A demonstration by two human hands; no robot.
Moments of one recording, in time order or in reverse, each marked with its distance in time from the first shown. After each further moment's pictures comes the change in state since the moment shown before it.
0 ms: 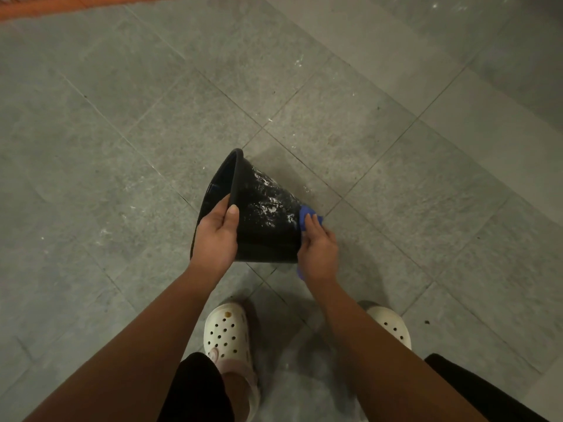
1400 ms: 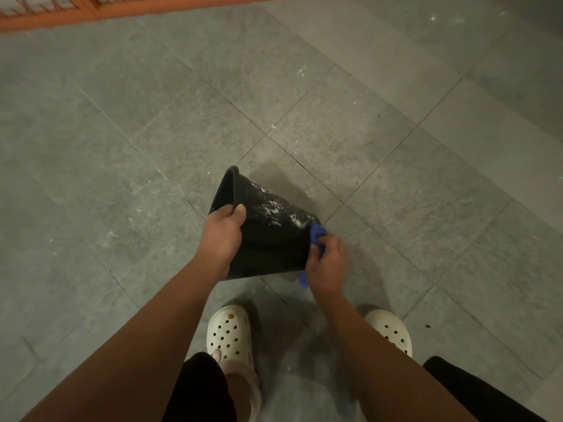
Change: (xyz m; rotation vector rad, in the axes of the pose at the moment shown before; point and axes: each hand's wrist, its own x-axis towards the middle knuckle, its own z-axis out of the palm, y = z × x) left_hand 0.007 0.020 0.004 -0.160 0.013 -0.264; right_hand -0.016 0.008 -0.014 0.119 0.060 0.133
